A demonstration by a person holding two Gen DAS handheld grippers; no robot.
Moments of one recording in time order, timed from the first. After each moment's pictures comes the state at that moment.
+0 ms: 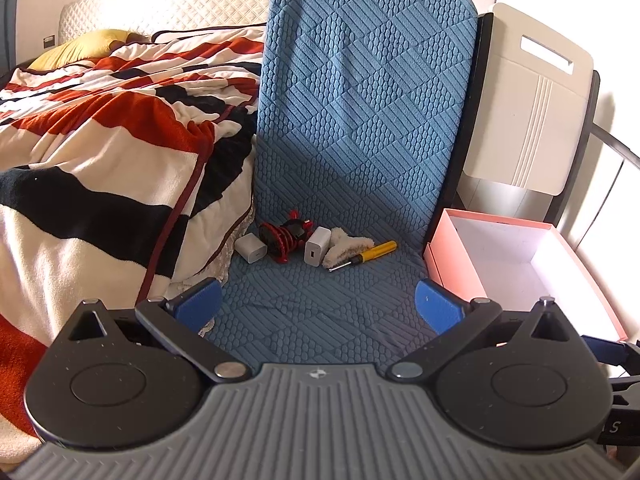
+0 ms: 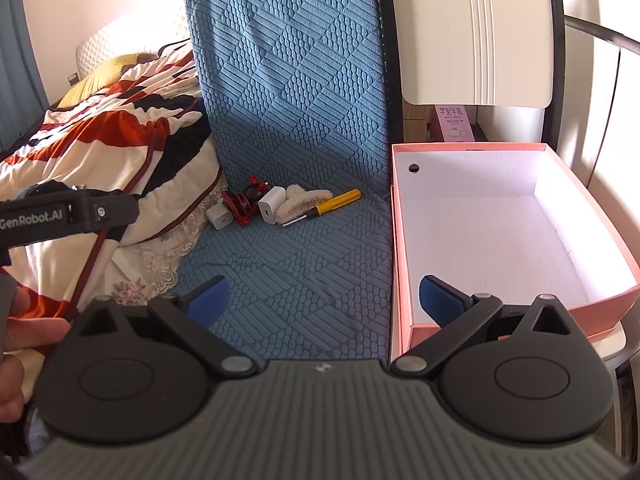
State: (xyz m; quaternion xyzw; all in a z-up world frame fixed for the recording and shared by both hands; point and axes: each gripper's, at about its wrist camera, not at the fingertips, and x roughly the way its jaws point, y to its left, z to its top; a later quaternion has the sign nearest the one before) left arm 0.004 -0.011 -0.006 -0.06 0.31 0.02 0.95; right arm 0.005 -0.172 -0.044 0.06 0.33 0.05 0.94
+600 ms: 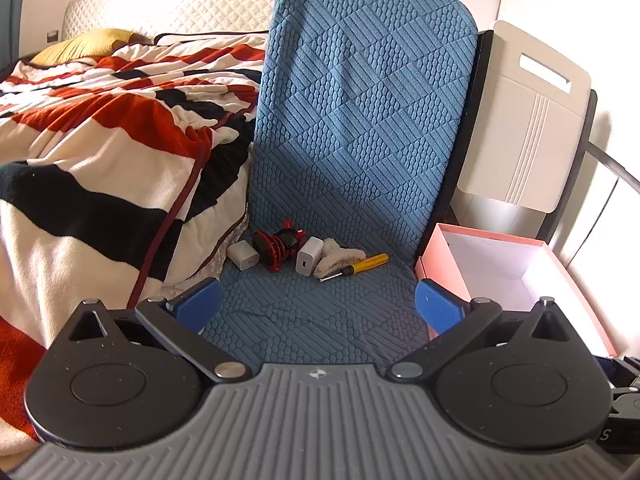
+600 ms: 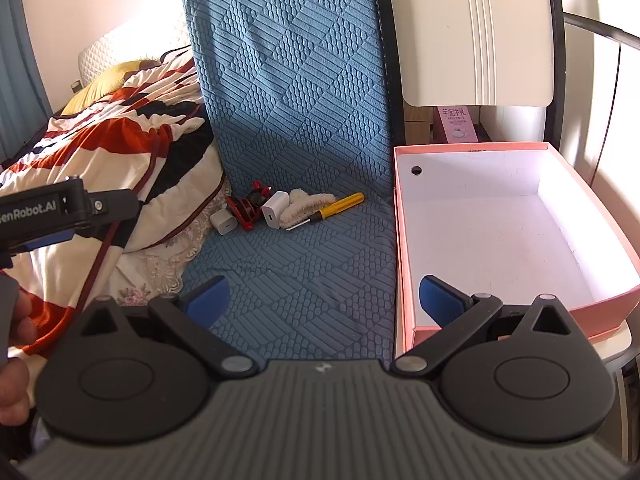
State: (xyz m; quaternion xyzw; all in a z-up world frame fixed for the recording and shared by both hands) left arm 0.001 -0.014 -0.003 -0.08 0.29 0.02 0.95; right arm 0.005 -0.177 -0.043 0.07 0.33 0.05 0.94
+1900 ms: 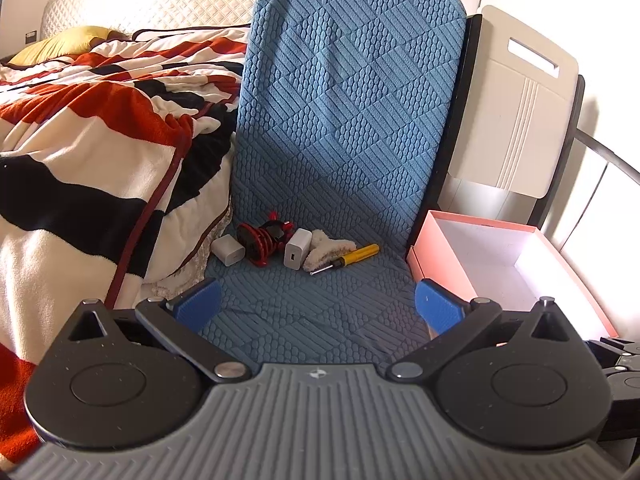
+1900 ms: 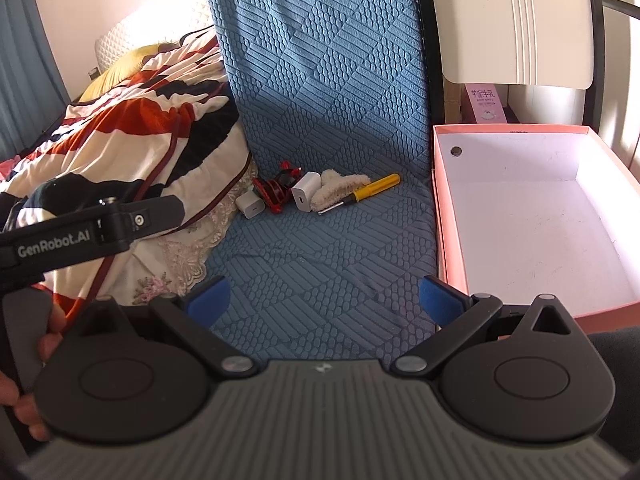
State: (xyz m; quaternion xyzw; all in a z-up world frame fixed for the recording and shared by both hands) left arm 0.017 0.001 -0.032 -0.08 0.29 -0.02 0.95; right arm 0.026 -0.153 -0.059 0.08 0.35 0.09 0.93
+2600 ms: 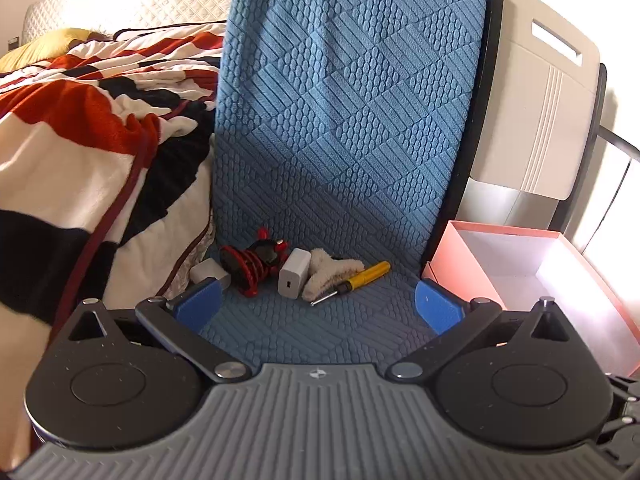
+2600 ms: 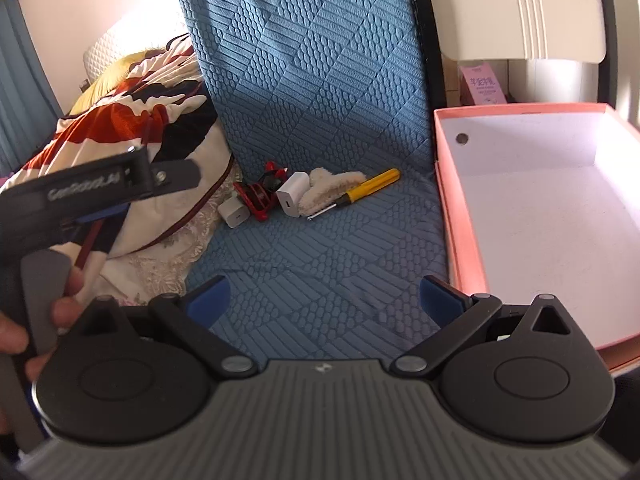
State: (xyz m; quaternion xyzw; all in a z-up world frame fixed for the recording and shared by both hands) left arm 0.120 0.005 -0.072 -0.07 0.29 -0.04 0.95; right arm 0.079 -0.160 -0.103 0.11 0.35 0.09 0.92
